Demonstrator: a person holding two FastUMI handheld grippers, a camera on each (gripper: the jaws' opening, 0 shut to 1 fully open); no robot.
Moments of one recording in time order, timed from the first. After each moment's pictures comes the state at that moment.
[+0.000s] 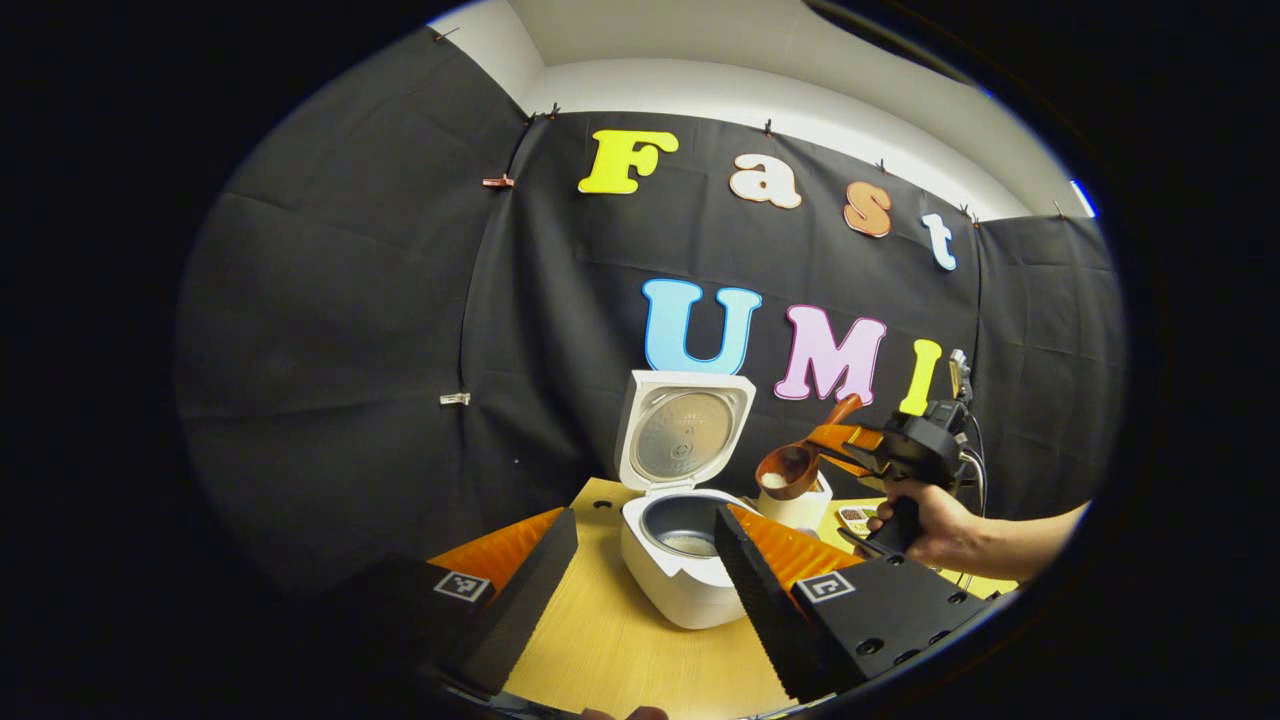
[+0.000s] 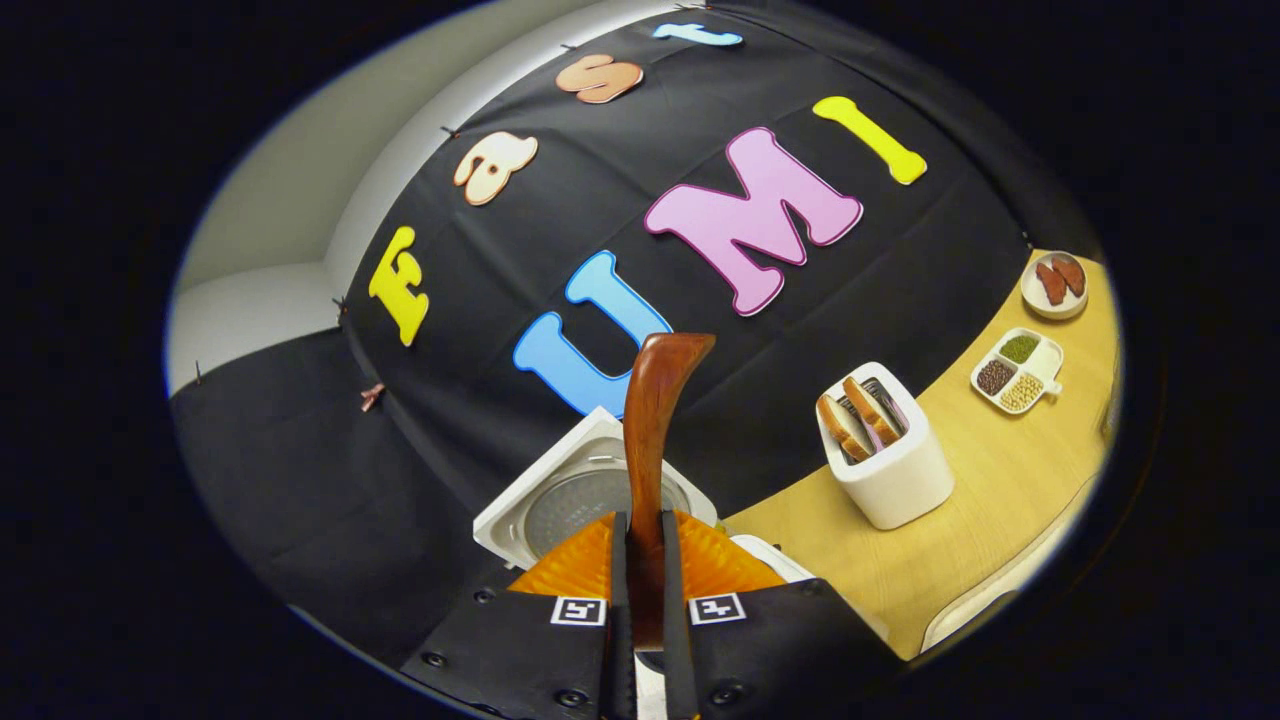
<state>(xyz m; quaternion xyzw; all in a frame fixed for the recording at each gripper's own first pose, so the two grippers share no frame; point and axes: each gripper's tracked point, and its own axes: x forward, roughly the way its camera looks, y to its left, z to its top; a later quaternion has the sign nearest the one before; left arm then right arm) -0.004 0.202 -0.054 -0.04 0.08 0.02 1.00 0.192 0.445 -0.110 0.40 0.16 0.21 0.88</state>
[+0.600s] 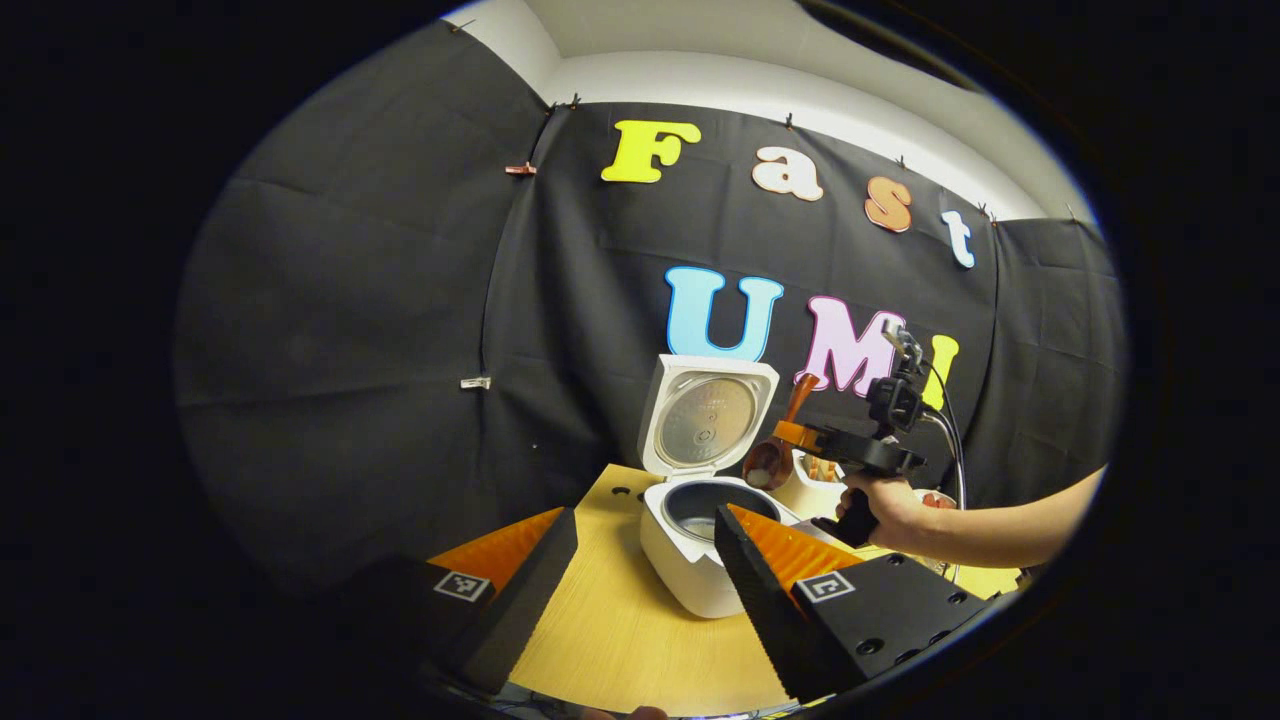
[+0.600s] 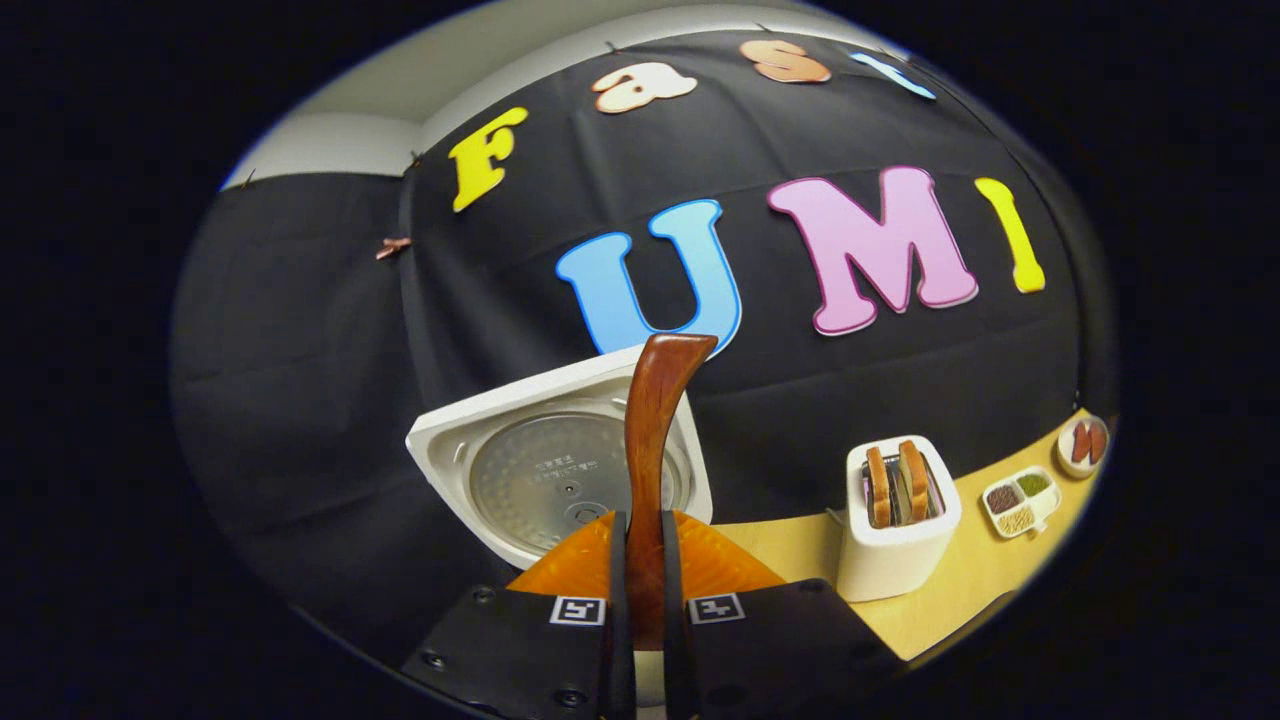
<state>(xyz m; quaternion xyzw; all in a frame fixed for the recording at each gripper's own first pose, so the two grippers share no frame) -0.015 0.225 -0.069 -0.05 0.10 0.05 0.99 0.217 0.528 -0.128 0.16 0.12 0.29 0.94</state>
